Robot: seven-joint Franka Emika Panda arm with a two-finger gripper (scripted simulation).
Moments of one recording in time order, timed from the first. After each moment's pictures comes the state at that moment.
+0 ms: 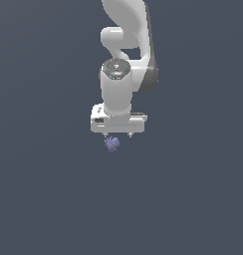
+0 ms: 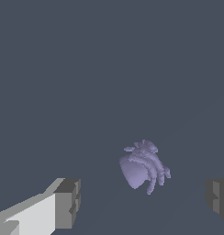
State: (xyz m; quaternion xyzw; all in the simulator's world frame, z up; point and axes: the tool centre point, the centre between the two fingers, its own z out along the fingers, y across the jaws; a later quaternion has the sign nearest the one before) arm -0.008 -0.014 0.168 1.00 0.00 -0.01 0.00
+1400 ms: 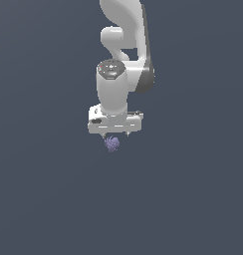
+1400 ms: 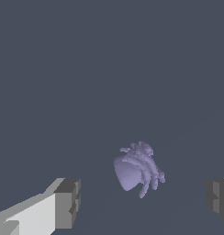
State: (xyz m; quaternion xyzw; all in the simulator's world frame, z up) arm -0.011 -0.024 0.163 1.00 0.04 0.00 0.00
